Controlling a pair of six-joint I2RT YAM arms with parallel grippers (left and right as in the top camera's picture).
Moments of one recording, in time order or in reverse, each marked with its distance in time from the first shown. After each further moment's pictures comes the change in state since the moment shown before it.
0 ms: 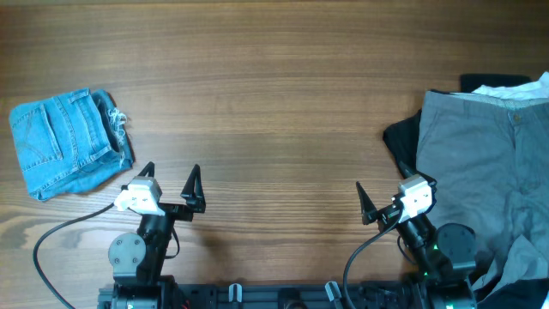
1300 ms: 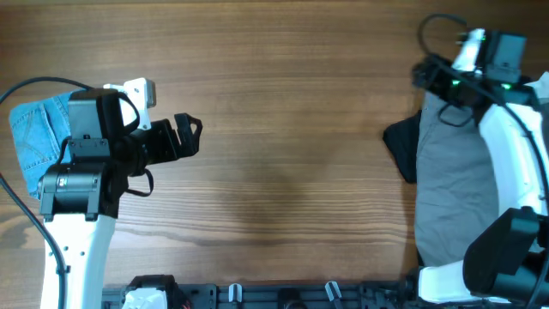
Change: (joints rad) left arm 0.000 1.088 1.139 -0.865 0.135 0.027; right arm -0.321 1.619 1.176 -0.272 0.124 0.452
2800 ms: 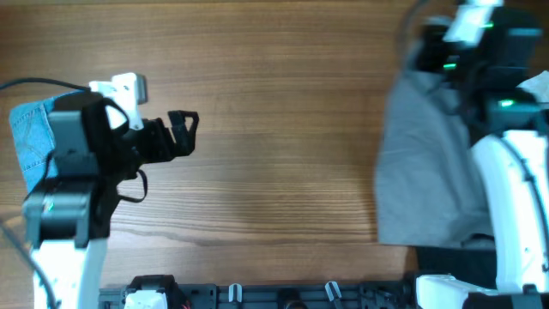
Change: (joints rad) left arm 0.000 -0.084 0.069 0.018 0.010 0.000; right arm 0.267 -0.224 0.079 0.104 -0.066 -0.114
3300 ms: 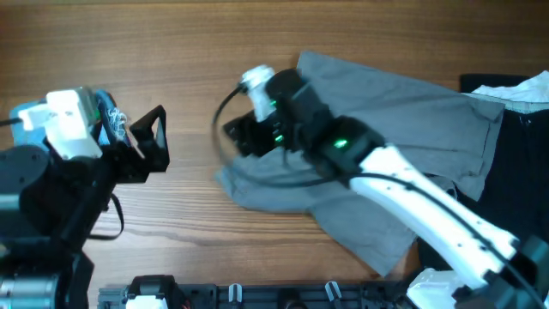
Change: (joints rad) left arm 0.000 -0.172 0.144 -0.003 -0.137 0.000; right arm 0.694 0.126 0.000 -0.065 0.045 0.118
